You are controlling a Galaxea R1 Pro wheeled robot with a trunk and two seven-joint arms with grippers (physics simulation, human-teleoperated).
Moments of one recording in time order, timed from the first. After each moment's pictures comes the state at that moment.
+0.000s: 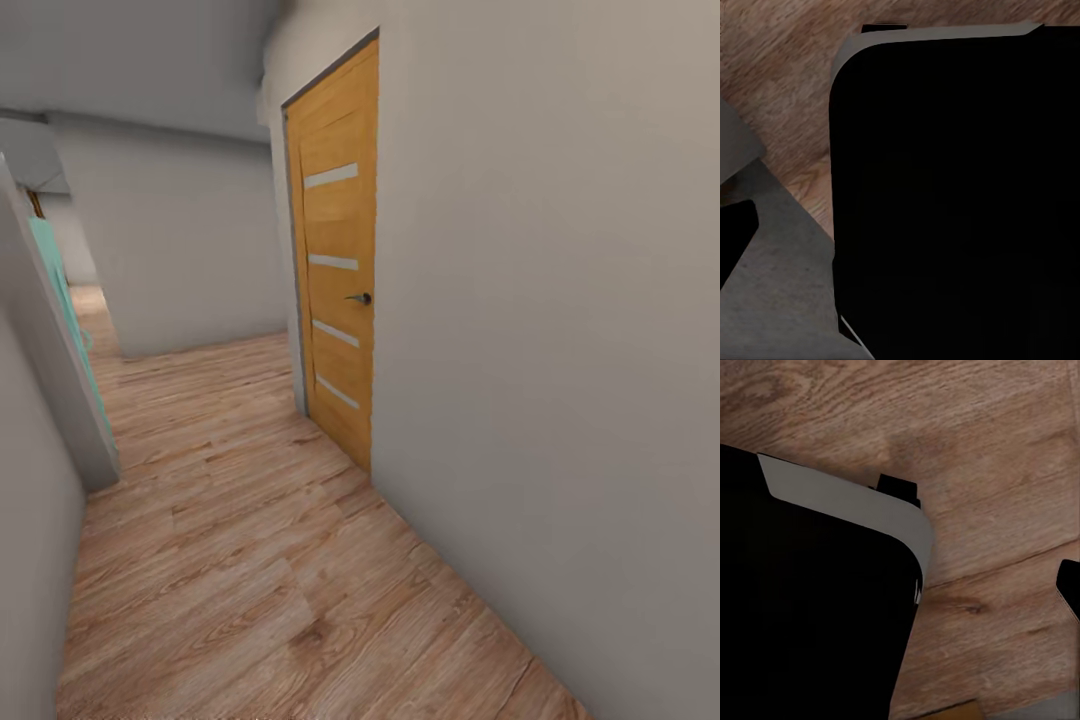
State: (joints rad) left arm 0.00 0.00 0.01 -0.04 0.01 -0.05 0.00; right arm -0.16 -0.02 0.63 0.03 -0.36 -0.04 0.02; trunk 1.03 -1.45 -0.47
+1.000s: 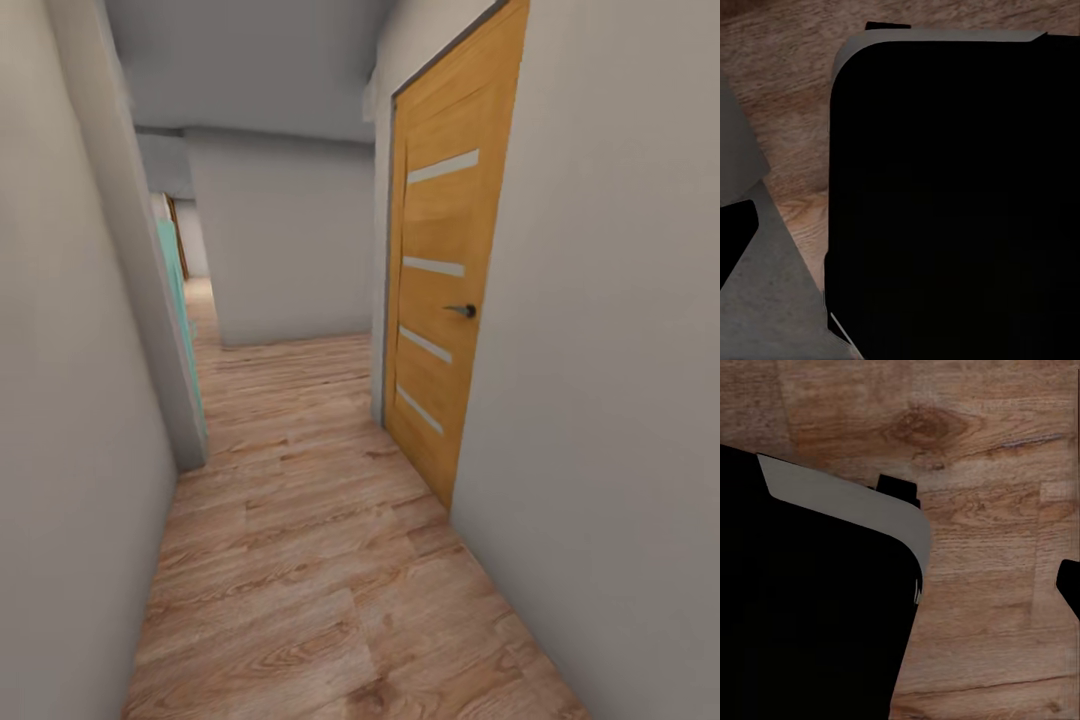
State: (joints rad) left arm 0.00 0.00 0.01 -0.04 0.07 -0.04 0.00; right arm -0.16 -0.02 0.63 0.03 -0.36 -0.04 0.02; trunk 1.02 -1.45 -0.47
